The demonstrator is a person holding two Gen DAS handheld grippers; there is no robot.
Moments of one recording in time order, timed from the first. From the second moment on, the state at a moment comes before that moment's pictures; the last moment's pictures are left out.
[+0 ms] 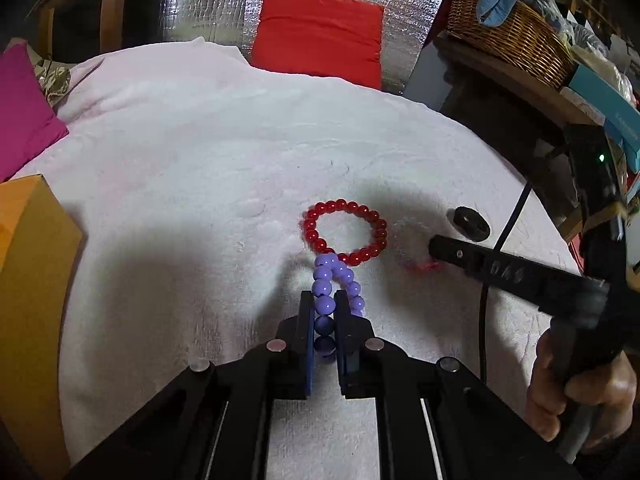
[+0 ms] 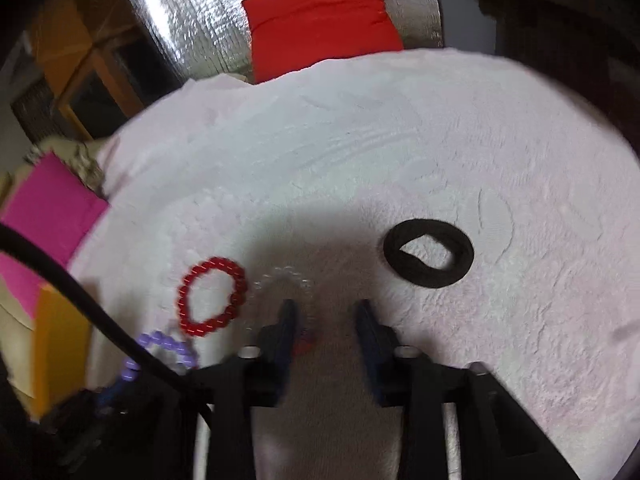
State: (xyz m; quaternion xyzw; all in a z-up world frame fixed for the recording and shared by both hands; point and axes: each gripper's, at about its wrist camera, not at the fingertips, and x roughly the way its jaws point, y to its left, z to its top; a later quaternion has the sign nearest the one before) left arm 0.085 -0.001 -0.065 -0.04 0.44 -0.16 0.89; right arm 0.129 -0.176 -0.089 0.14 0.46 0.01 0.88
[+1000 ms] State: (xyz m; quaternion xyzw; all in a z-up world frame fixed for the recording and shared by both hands) left arm 0.067 -0.020 -0.048 0.00 0.42 -0.17 0.89; right arm 0.074 -0.275 -0.073 0.22 0.46 0.07 0.86
